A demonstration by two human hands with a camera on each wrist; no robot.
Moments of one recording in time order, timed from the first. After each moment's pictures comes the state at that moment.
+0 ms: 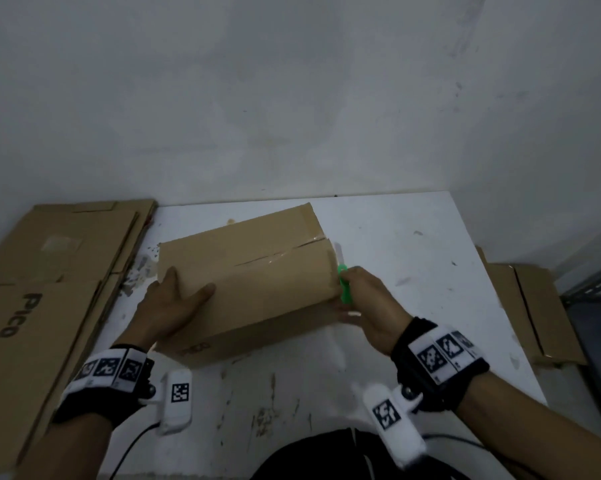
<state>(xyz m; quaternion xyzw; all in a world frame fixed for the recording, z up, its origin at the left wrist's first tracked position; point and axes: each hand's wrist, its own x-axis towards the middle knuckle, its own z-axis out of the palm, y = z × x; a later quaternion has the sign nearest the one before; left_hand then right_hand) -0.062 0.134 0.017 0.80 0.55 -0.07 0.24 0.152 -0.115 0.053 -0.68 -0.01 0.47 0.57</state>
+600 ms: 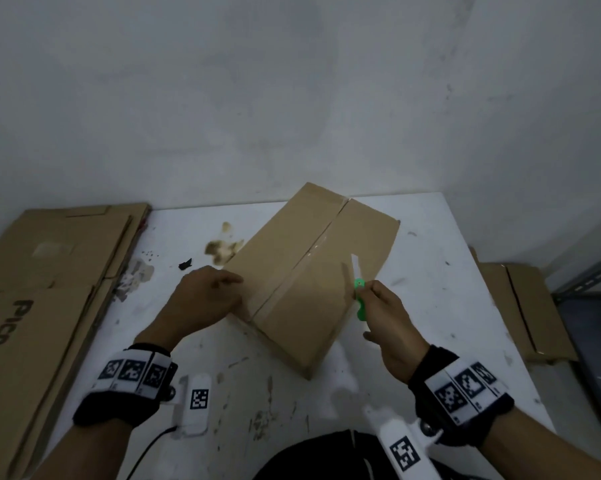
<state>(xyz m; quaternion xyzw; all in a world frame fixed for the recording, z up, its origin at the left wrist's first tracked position) -0.023 0.091 0.048 0.89 0.36 0.00 0.26 0.143 -0.151 0.040 -0.72 -0.04 0.39 0.57</state>
